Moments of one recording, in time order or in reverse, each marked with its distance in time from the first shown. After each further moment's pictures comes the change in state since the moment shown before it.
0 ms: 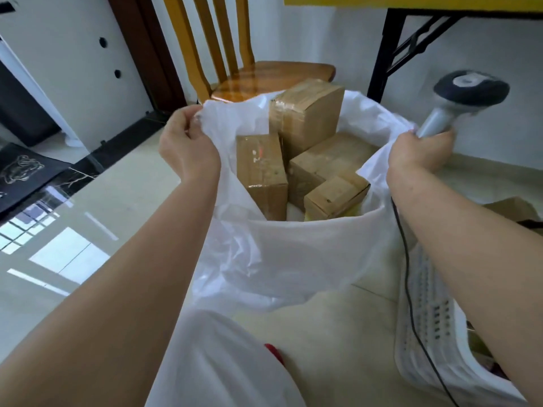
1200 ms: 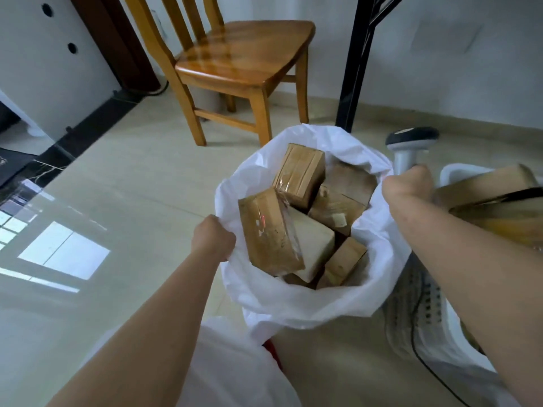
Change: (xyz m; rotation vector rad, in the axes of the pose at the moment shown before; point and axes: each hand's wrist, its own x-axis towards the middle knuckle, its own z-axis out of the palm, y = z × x) left_hand -0.076 -0.141 0.015 0.815 -0.769 -0.313; right_hand 0.037 0.111 -0.034 -0.652 -0.262 0.133
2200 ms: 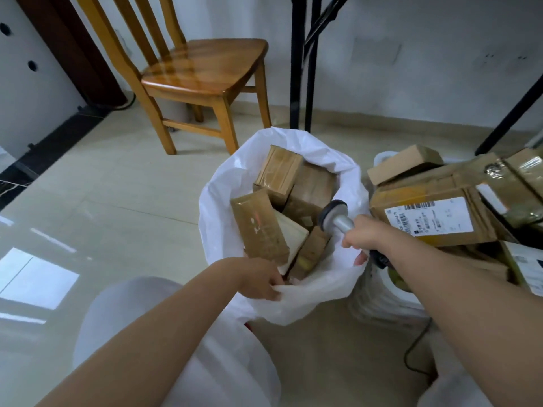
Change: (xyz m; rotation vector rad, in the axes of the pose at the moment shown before) left_hand -0.128 0.032 0.049 0.867 -0.852 0.806; right_hand -0.063 0.089 -0.080 -0.497 -0.725 -0.015
